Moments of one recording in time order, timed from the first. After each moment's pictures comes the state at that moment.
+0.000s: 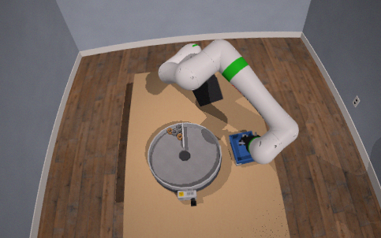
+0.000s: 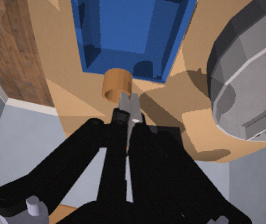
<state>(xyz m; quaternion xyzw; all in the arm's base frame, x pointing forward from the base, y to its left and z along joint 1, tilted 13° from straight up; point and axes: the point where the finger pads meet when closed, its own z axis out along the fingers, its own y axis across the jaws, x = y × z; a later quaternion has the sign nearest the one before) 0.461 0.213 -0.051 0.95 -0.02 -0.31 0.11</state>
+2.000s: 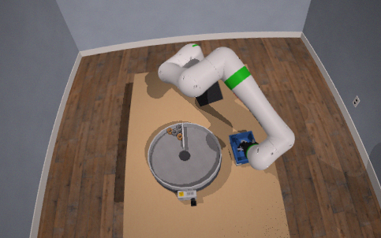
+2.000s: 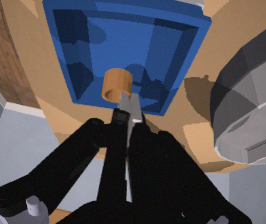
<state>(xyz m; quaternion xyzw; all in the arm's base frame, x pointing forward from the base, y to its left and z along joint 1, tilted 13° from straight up) 0.465 0.199 -0.114 0.95 -0.02 -0.31 0.11</state>
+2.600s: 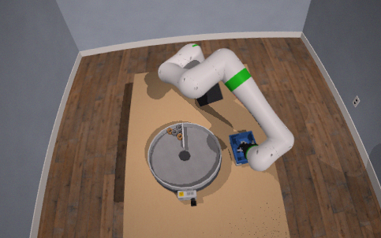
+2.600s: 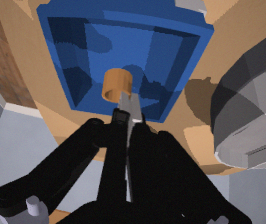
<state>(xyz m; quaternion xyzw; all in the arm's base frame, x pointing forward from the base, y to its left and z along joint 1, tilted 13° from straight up) 0.466 0.196 -0.126 0.95 -0.02 -0.31 0.11</state>
